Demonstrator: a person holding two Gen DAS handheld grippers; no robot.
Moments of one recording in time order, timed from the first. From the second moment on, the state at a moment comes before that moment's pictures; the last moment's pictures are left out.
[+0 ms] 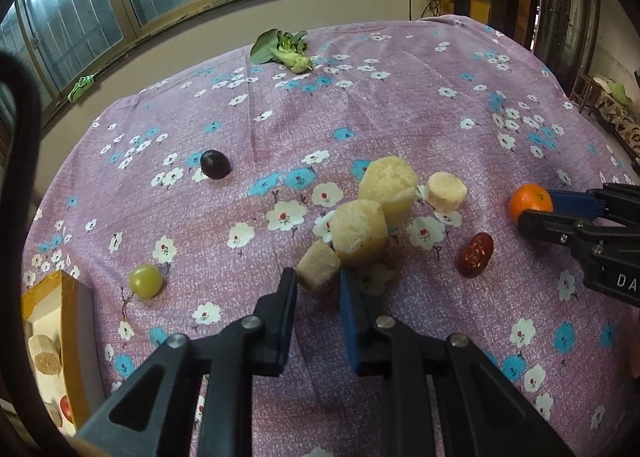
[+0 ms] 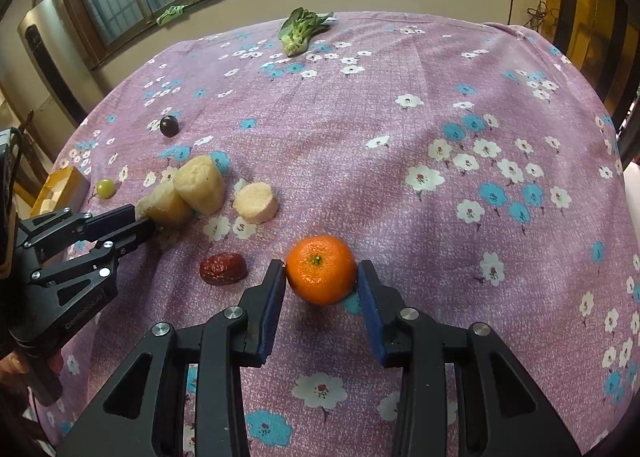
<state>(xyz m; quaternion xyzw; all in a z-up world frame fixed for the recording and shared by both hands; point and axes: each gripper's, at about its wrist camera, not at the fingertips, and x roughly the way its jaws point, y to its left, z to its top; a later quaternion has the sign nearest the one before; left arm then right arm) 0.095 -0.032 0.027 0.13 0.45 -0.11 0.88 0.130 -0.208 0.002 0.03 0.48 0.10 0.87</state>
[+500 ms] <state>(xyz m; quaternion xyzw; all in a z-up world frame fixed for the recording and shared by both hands) 0.049 -0.024 0.046 0.13 0.43 -0.12 0.89 0.095 -0.198 0.011 0.01 0.48 0.08 0.88</state>
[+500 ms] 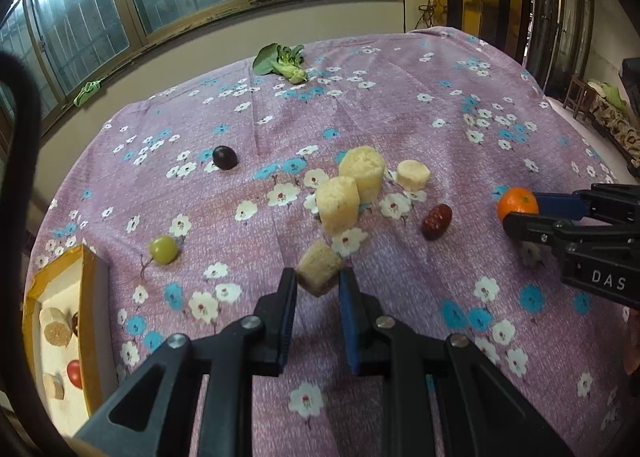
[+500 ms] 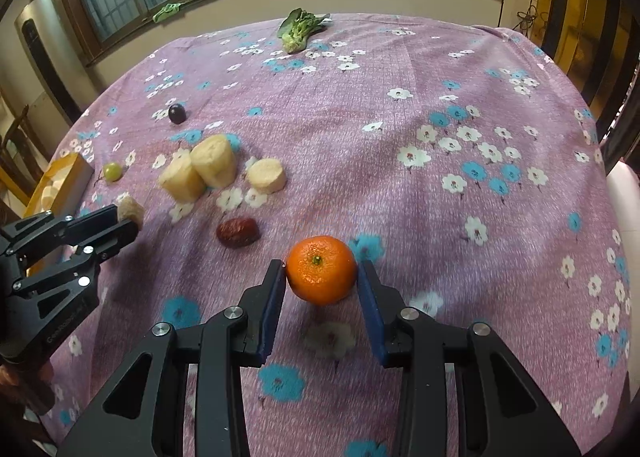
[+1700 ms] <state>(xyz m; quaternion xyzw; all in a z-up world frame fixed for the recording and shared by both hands) -0.018 0.143 0.088 0.01 0.42 -0.07 0.90 0.057 -0.017 0.040 -0.06 0.46 0.17 0.87</state>
